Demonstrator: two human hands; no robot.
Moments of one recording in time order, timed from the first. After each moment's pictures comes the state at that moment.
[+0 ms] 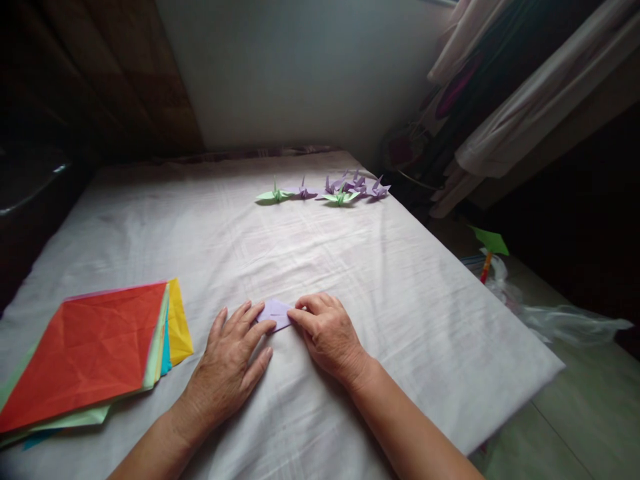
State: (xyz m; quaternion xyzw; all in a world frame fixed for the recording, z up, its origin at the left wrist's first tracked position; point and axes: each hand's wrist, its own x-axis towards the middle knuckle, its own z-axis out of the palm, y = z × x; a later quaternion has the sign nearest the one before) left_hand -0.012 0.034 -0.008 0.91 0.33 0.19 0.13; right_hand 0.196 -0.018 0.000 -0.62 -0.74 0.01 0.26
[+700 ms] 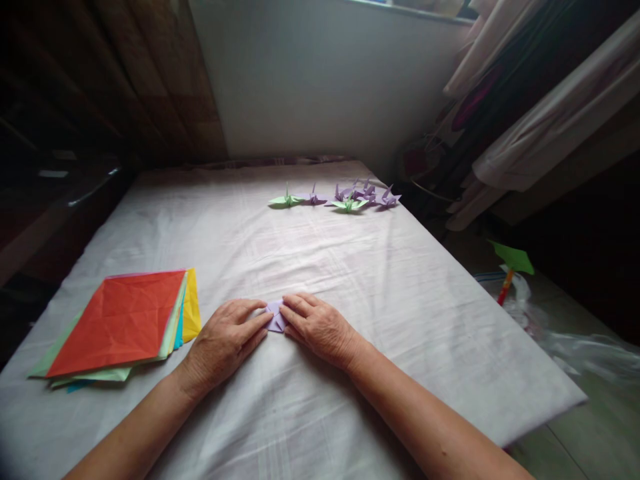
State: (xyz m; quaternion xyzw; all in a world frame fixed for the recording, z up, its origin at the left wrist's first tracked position) left_hand -0.013 0.051 0.002 0.94 0.27 0.21 0.06; right_hand 0.209 -0.005 0.002 -0.46 -0.86 -0.03 0.21
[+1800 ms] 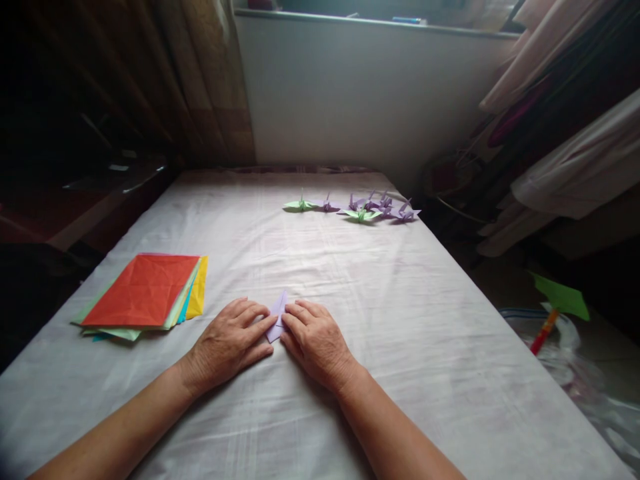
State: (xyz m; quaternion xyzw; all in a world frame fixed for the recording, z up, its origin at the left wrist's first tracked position) left_hand 0.005 0.014 0.011 0.94 0.30 0.16 0.01; right_hand 0.217 -0.027 -0.003 -0.49 -0.83 0.04 0.27
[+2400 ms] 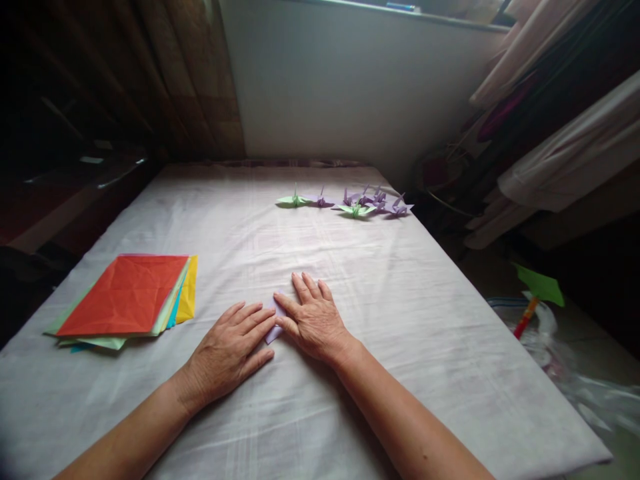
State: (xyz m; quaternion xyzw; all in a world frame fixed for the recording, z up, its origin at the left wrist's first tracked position) left_hand 0.009 0.007 0.000 0.93 0.31 0.17 0.06; right_hand 0.222 -0.002 -0.008 -0.58 -0.81 0.02 0.11
